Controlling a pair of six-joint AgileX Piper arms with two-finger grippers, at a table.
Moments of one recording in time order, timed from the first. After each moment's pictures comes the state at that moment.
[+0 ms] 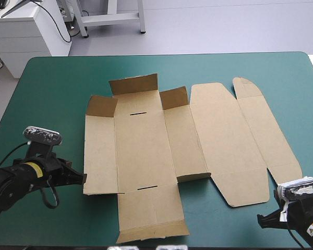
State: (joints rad) left arm -0.40 0.84 -0.92 0.08 1.09 -0.14; right arm 0.07 0.32 -0.59 0.09 1.01 -0.16
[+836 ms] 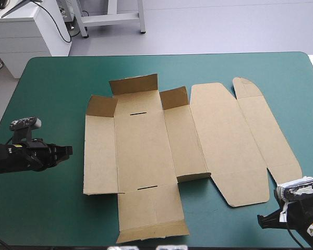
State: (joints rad) left arm 0.30 1.04 -0.92 -0.58 1.16 0.37; right arm 0.07 0.32 -0.59 0.09 1.00 -0.18
